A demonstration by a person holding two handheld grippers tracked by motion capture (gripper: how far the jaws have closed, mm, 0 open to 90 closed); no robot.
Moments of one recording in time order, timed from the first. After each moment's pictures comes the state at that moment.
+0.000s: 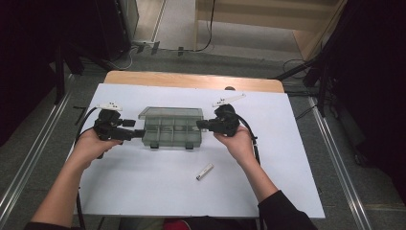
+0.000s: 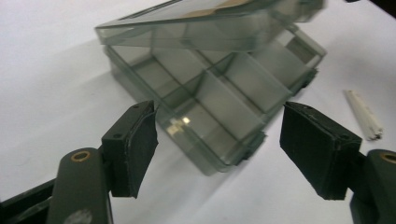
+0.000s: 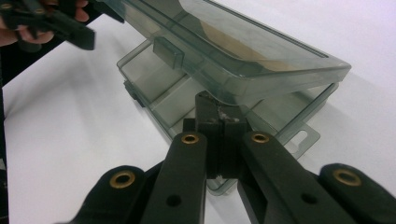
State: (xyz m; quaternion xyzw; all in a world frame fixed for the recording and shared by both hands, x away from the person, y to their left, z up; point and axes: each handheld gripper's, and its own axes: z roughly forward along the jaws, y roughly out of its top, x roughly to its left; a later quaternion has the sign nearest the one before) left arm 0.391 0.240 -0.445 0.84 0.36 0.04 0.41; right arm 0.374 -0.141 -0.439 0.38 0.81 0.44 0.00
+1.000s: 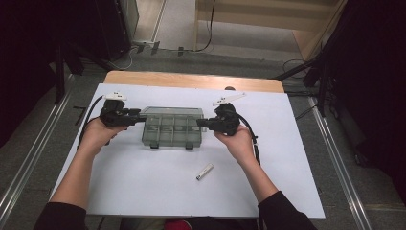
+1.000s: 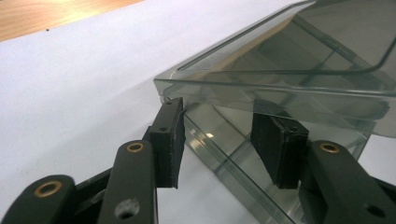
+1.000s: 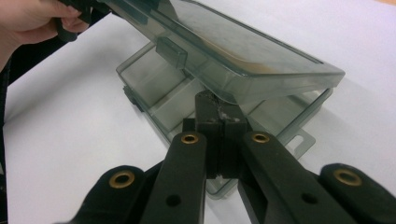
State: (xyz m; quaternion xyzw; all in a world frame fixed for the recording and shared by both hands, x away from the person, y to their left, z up) left arm 0.427 0.233 -0.450 0.83 0.35 0.08 0.42; right arm 0.374 -0.141 -0.436 0.39 0.81 0.44 0.01
